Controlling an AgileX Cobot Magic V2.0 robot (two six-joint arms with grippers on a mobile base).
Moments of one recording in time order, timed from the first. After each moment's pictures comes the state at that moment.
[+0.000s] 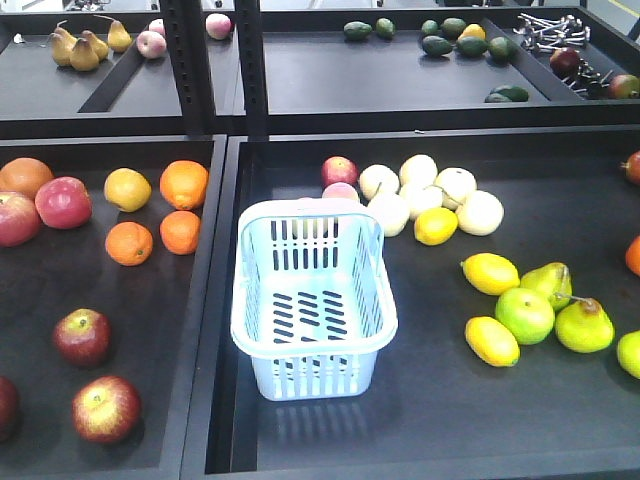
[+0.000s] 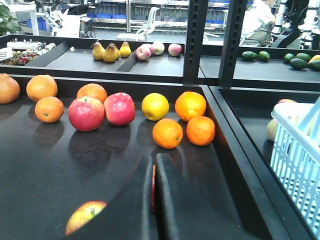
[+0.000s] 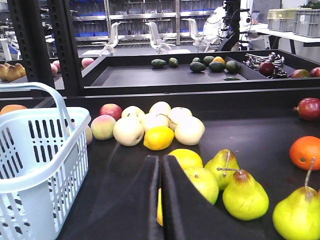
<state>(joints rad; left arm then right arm) 0.09 -0.01 0.02 0.10 0.18 -0.18 0.08 -0.01 0.03 -0.20 0.12 0.21</state>
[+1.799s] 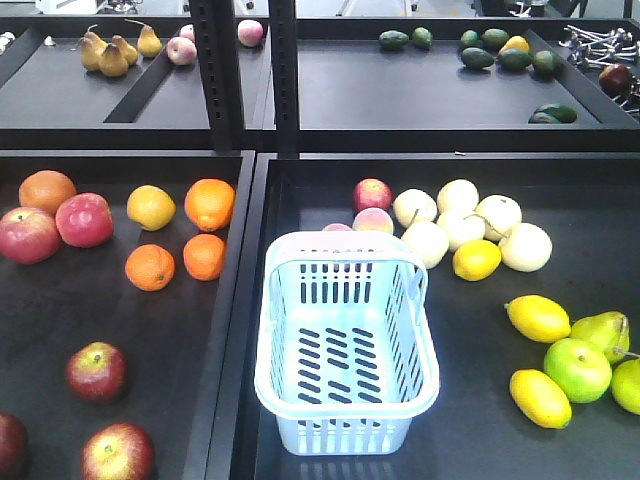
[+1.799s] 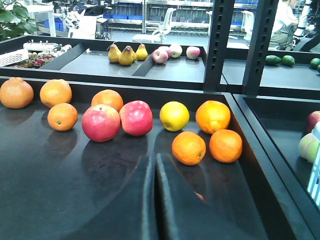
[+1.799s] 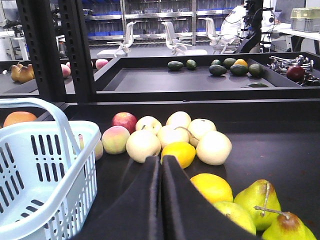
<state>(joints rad) 0.09 -0.01 0.02 0.10 0.18 -0.18 0.08 -0.01 0.03 -0.20 0.12 0.21</state>
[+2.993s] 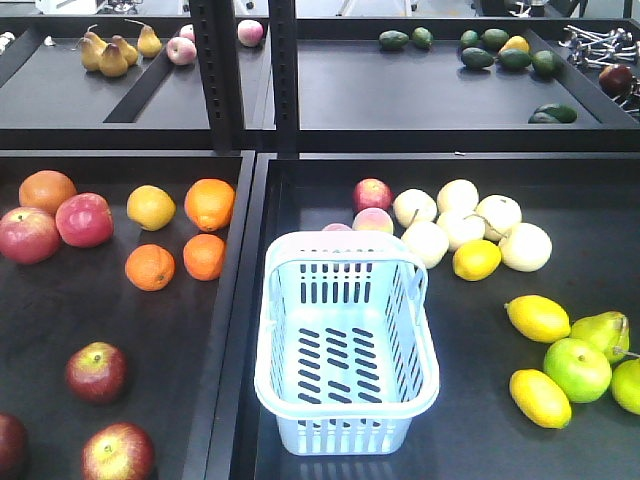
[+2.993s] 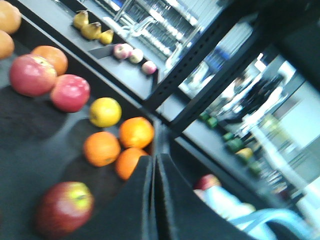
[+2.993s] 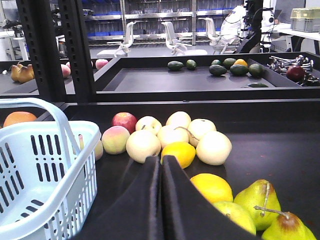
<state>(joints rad) 0.09 -0.01 0.02 -0.46 0.13 -0.32 0.08 -0.01 0.03 -0.20 0.12 0.21</state>
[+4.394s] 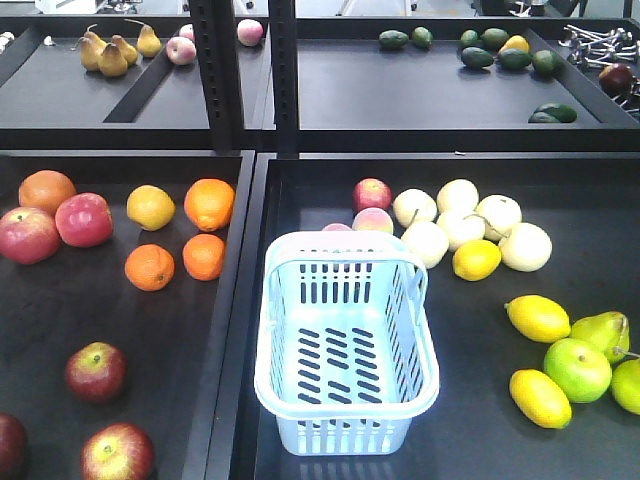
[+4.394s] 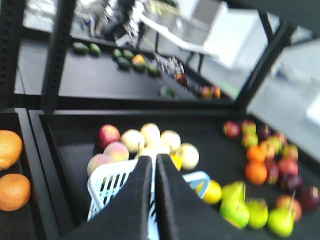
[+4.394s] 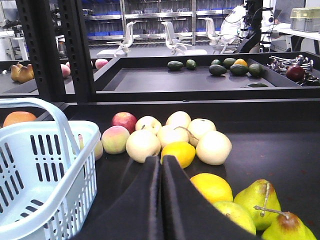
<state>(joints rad) 0.09 0.79 -0.82 -1.24 0.74 0.88 0.08 -0.01 0.03 -0.20 0.12 0.21</state>
